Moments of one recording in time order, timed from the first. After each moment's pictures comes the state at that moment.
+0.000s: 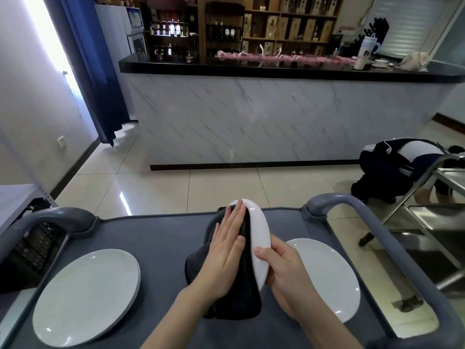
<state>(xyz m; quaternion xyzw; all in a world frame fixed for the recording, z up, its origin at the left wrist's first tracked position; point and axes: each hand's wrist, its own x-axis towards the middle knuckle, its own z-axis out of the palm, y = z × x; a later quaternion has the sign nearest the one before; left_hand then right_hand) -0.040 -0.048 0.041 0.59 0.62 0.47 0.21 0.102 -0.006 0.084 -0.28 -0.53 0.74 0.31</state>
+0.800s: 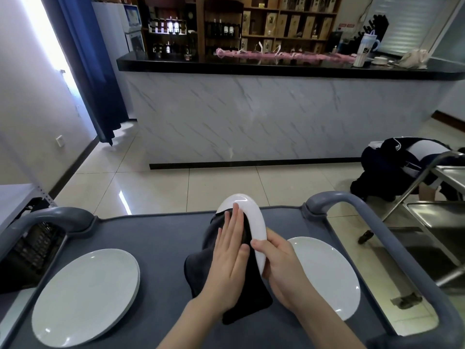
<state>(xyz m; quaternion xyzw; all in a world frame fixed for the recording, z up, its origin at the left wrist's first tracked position) -0.017 -0.055 0.036 0.57 0.62 0.50 0.18 0.093 -0.001 0.083 -0.30 -0.55 0.72 0.30</state>
